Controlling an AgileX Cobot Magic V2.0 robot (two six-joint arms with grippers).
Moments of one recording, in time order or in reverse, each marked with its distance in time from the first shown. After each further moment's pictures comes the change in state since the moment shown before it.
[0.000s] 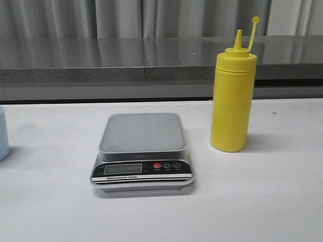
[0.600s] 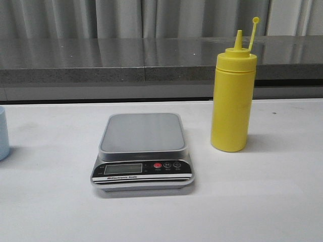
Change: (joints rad) left arm 0.000 0.000 0.000 0.013 -0.012 0.000; right arm 0.000 0.000 0.000 0.000 0.000 0.000
